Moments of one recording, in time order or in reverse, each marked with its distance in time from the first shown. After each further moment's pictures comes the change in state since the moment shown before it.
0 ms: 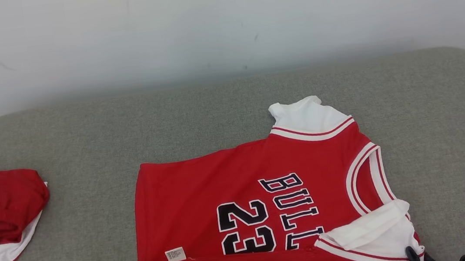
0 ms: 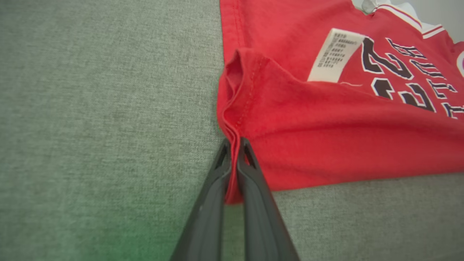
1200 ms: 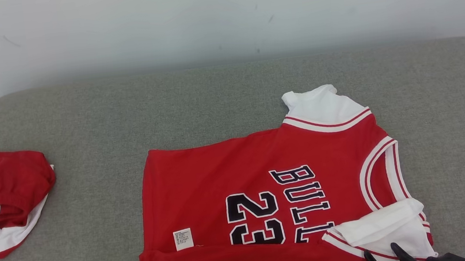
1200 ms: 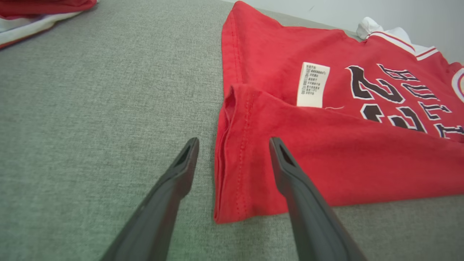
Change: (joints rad) left arm 0.069 -0.006 -0.024 -0.230 0.015 0.072 0.000; right arm 0.015 0.019 0.086 -0.111 -0.148 0.000 0.000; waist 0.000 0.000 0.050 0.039
